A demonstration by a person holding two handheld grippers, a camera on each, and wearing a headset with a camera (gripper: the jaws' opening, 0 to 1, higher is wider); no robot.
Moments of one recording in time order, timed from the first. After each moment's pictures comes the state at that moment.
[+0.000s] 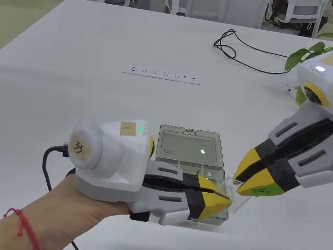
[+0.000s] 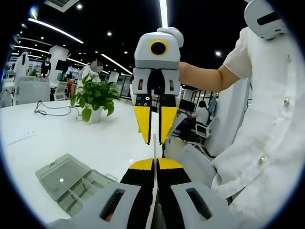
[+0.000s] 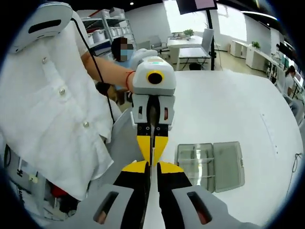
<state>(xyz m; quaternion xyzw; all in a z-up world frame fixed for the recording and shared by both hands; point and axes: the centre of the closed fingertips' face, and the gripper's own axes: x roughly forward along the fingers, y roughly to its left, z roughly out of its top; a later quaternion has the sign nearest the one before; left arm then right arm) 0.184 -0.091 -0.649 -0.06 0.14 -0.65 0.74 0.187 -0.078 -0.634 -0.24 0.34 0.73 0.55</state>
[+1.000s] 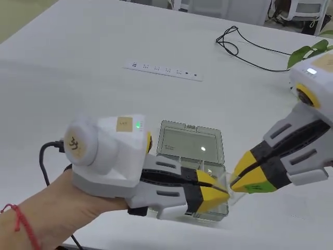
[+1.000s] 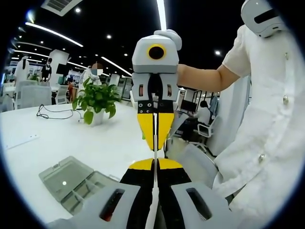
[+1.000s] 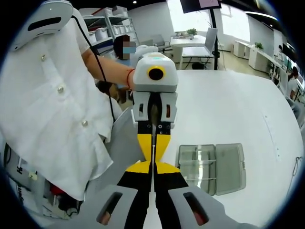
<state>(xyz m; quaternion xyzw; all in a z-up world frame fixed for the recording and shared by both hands) 0.185 -0.086 -0.648 -0.05 0.13 -0.65 0.75 0.181 -0.071 -0.640 -0.25 0.33 0.73 0.54</state>
